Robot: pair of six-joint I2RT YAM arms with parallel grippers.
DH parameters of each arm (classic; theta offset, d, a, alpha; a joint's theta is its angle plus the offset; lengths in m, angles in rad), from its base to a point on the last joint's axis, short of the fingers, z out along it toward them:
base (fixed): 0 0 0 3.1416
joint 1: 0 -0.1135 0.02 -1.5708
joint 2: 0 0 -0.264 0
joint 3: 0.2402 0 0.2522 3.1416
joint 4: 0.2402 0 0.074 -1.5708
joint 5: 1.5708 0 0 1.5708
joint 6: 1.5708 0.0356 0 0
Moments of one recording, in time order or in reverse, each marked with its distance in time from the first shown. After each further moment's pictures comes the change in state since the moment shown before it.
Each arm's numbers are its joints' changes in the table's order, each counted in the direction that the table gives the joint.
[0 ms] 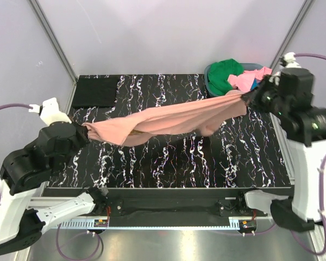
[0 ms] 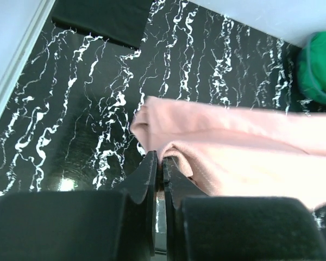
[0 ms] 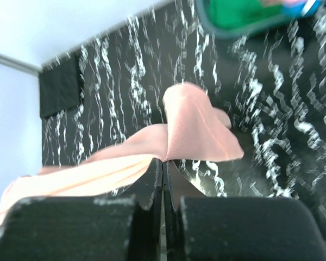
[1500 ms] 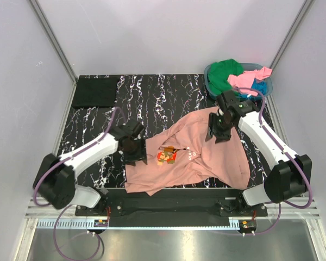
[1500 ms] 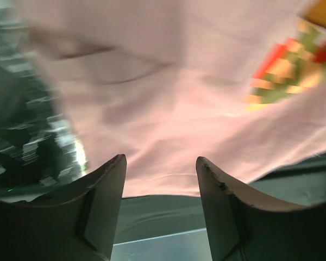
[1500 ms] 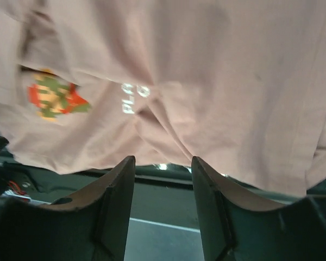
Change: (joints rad) left arm -0.207 -0.517 -0.680 -0.479 0.844 0.024; right arm -0.145 -0.226 -0.613 -0.129 -0.141 -0.099
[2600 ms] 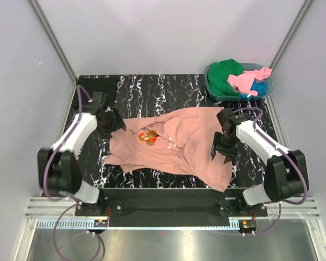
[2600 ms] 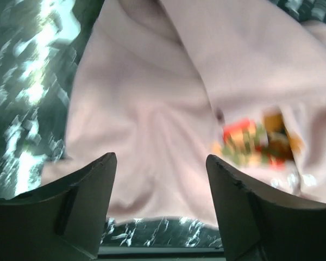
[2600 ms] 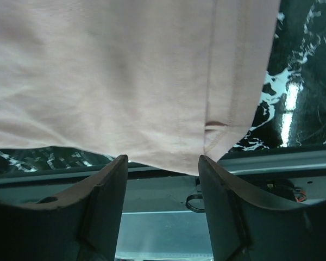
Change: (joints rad) left arm -0.474 -0.266 0.305 -0.056 -0.020 0.121; right arm 0.024 0.006 -0.259 0.014 0.079 0.094
